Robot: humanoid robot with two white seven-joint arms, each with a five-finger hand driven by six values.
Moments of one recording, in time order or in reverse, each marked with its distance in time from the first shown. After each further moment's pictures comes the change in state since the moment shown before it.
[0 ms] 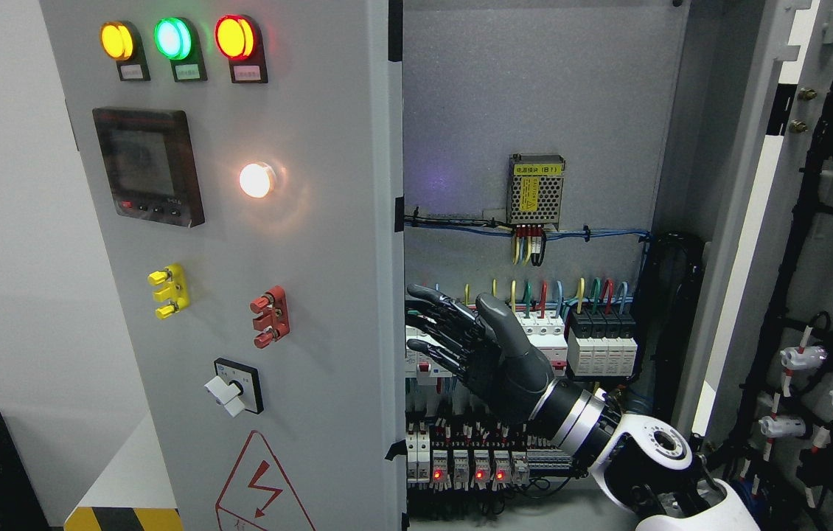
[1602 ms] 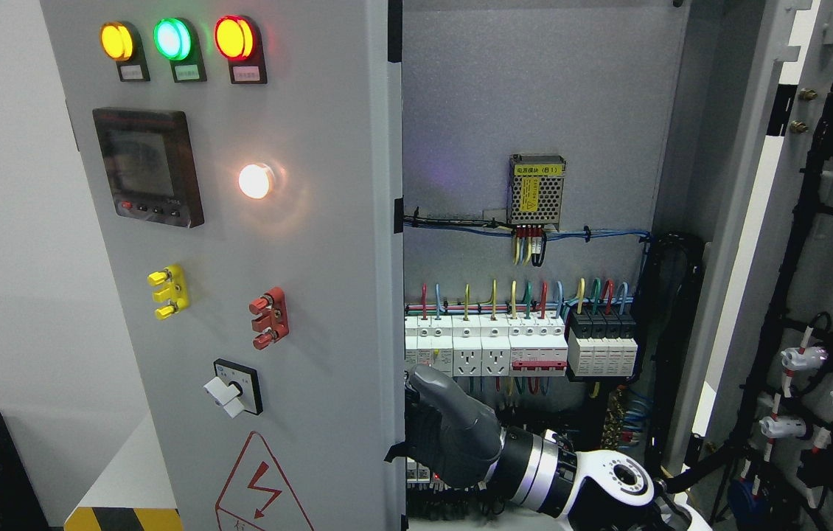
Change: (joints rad) left arm 0.000 0.000 0.000 0.000 0.000 0.000 0.006; right arm 0.020 -0.027 0.176 -0.095 -0.073 -0.001 0.103
